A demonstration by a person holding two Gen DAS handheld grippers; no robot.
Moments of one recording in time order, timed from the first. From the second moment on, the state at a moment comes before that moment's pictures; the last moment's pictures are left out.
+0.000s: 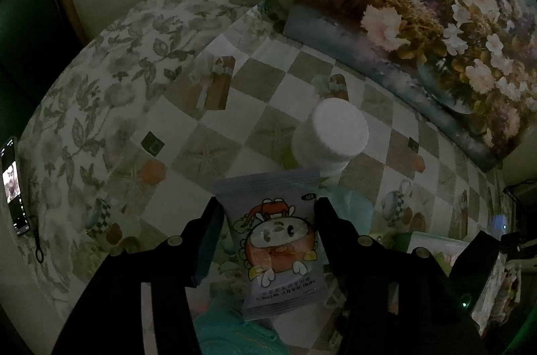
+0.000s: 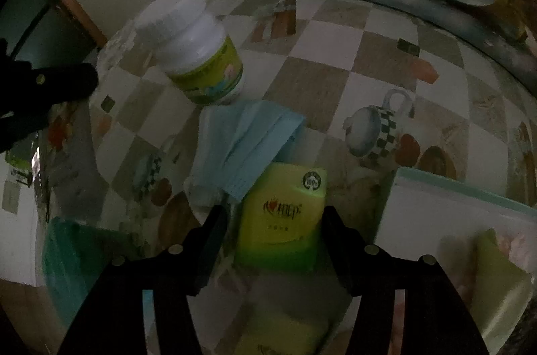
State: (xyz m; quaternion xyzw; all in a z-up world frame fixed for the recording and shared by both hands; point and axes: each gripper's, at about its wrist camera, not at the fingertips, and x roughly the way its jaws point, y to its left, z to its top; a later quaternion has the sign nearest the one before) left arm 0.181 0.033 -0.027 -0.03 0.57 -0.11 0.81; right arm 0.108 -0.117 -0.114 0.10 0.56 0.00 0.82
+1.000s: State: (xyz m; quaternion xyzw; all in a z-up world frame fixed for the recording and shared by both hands) left arm 0.158 0.024 0.019 -0.01 0.53 -0.14 0.84; right arm 0.066 -0.128 -0.031 0.13 0.50 -0.03 0.85
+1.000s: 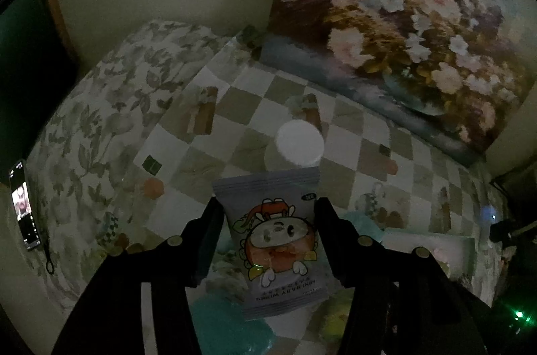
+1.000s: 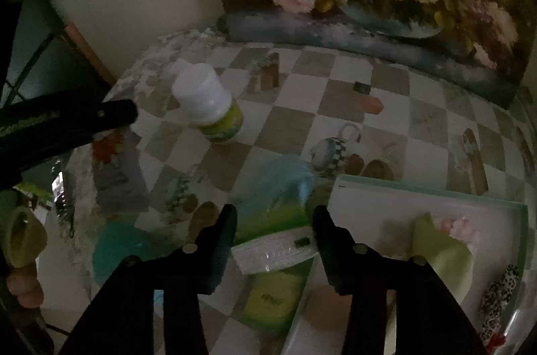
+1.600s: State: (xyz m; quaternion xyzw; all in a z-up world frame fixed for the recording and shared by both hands) left arm 0.163 0.022 -0.004 -0.02 0.55 -0.14 0.82; right arm 0.090 -0.131 -0.080 0.15 0.54 -0.06 0.82
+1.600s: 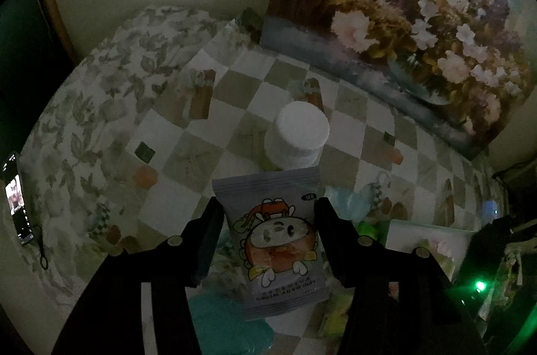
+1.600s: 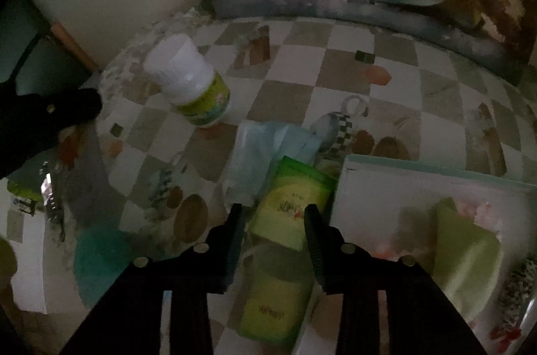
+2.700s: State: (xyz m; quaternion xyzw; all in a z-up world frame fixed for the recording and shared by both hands) left arm 0.169 0.023 -0.010 -0.02 0.56 -0.14 0.82; right arm 0.106 -0.121 -0.104 0.16 0.55 -0.08 0.82
